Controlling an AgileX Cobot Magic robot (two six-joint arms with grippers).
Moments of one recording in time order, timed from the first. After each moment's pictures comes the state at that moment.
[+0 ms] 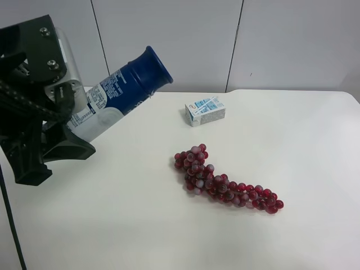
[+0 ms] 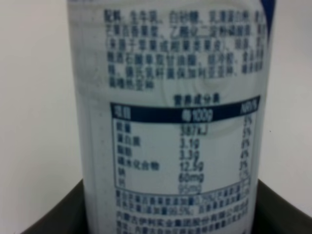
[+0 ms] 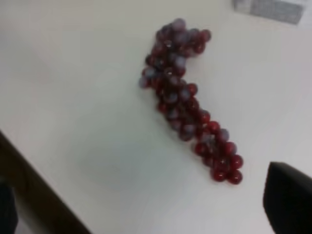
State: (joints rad) left arm -0.72 1.09 -0.85 -0.08 0.76 0.47; right arm 0.71 0.14 -0.51 0.09 1.06 -0.02
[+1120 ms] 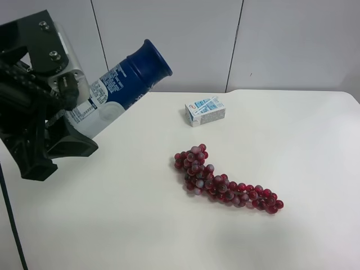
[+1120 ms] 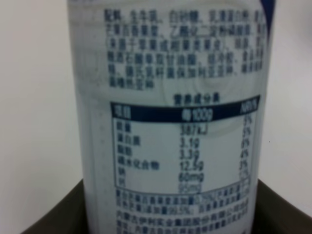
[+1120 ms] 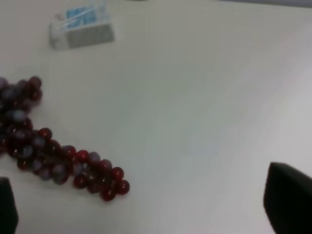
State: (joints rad) left arm -0.72 1.09 -0.85 -0.08 0.75 0.42; right arm 0.17 0.00 -0.49 0.03 1.06 0.04
